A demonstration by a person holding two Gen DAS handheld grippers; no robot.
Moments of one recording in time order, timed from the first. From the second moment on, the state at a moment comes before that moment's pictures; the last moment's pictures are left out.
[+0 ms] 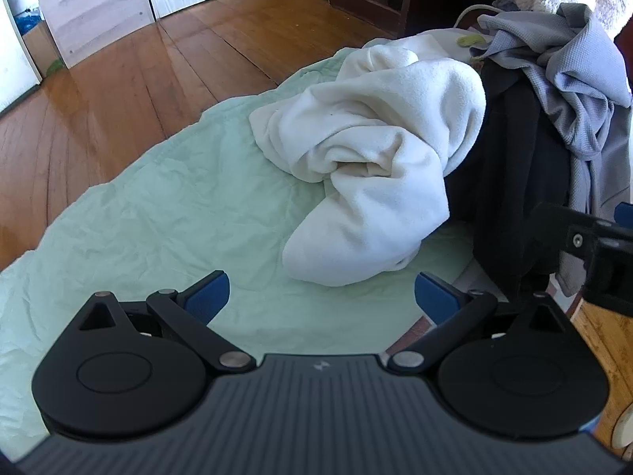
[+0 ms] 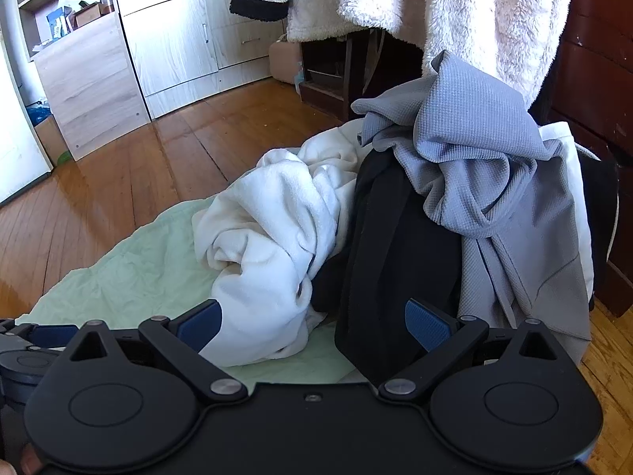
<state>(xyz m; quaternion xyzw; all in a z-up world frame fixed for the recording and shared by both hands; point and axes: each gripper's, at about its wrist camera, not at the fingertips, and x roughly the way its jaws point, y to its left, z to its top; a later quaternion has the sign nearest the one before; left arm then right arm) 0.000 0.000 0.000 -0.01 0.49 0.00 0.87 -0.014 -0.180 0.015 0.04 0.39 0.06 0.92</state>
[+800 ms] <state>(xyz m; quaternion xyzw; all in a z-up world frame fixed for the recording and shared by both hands) -0.006 -0.001 0.006 -0.01 0.47 0.00 0.88 -0.015 -0.179 0.015 0.03 0.39 0.07 0.92</state>
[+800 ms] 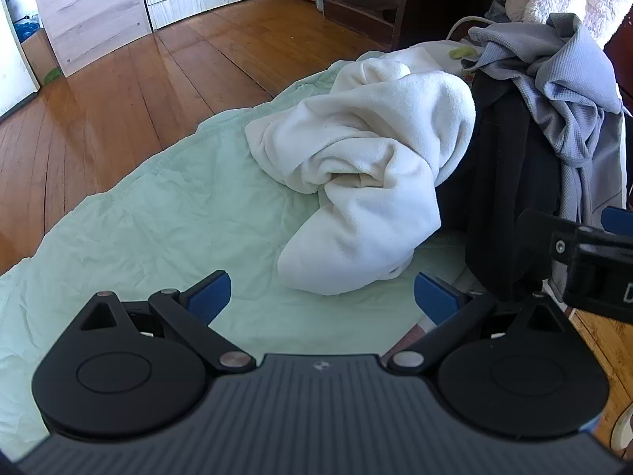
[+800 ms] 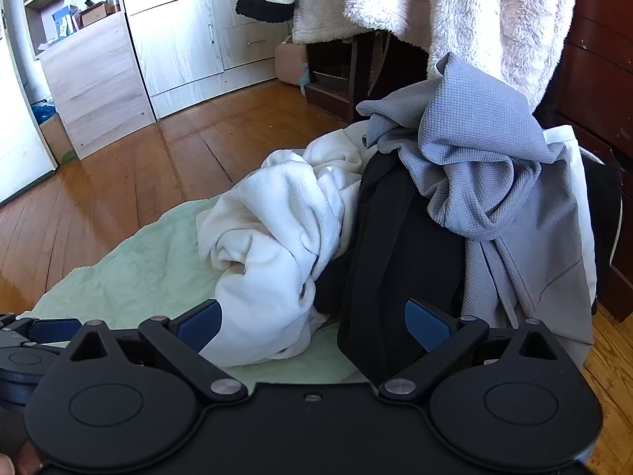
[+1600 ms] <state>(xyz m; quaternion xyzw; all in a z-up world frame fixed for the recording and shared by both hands) -0.007 -0.002 0.006 -0.01 0.47 0.00 0.88 -0.012 -0.180 0.012 0.04 0.39 0.07 0.92</state>
